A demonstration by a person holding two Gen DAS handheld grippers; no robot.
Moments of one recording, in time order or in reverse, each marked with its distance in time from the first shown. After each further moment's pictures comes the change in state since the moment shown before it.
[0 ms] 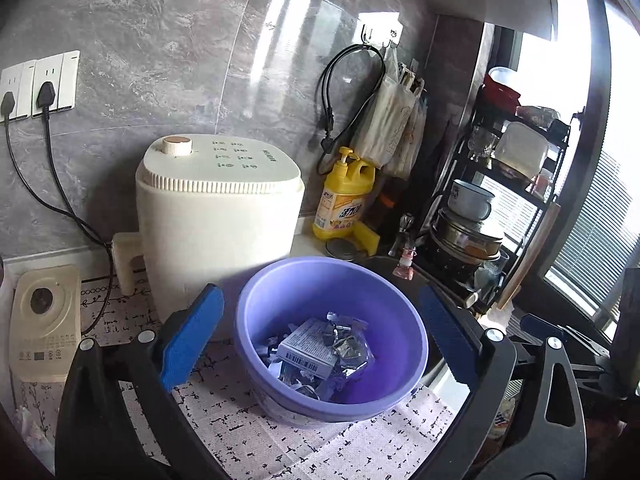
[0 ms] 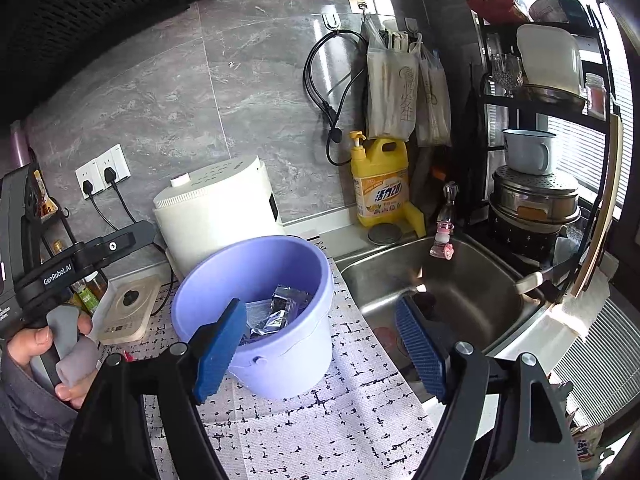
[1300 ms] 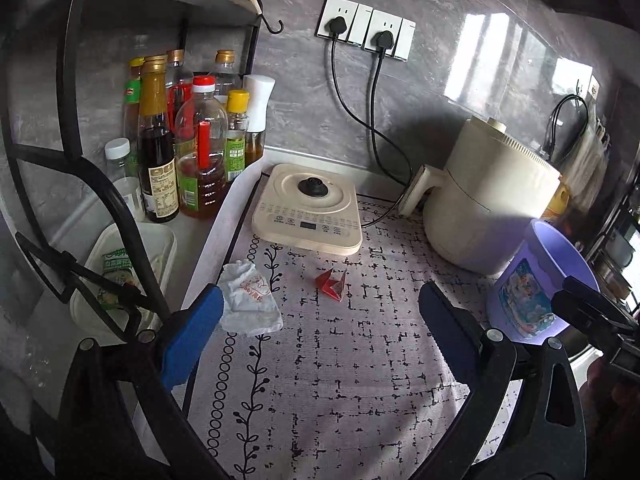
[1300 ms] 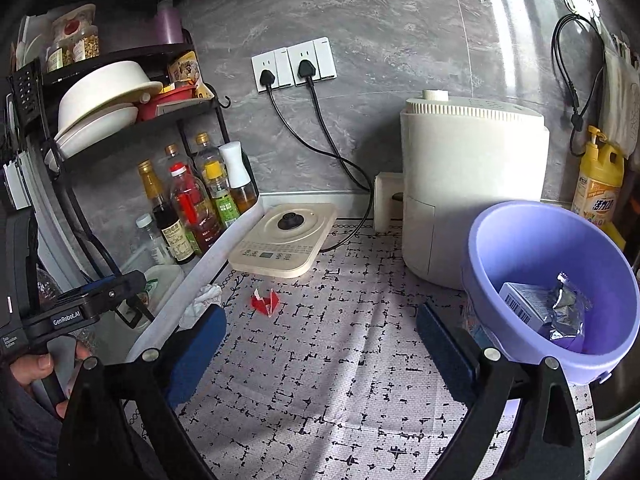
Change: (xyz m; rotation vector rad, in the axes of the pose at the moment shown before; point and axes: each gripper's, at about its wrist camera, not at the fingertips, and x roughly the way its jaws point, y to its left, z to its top) left arm -0.183 0.178 -0.142 -0.342 -0.004 0.601; right arm 0.066 0.212 -0.069 -0.321 0.159 0.493
